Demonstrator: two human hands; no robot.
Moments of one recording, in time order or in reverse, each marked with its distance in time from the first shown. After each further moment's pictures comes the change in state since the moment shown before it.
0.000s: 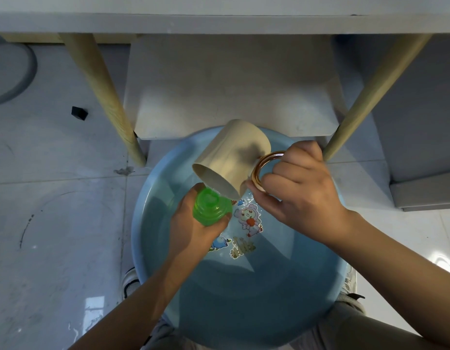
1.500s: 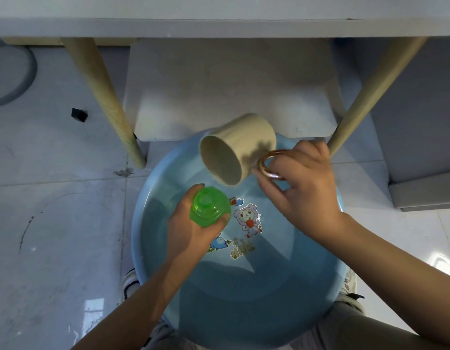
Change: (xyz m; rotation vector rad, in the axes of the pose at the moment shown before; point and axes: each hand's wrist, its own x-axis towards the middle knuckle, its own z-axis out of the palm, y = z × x) left_hand -0.002 -0.004 -0.002 -0.058 0.021 -0.021; right_hand -0.003 0.000 0.004 -0.038 0.004 0.299
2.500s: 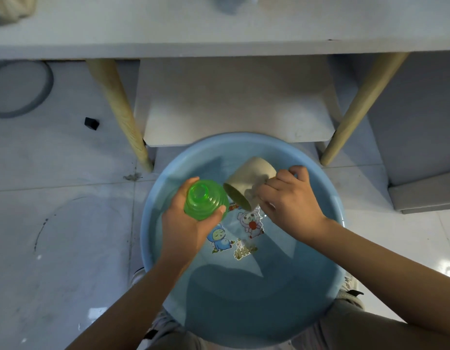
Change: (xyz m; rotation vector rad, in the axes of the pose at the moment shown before) left_hand -0.001 0.010 -0.018 -0.077 0.093 0.072; right_hand -0.046 0.018 0.023 -0.181 -0.279 -0.125
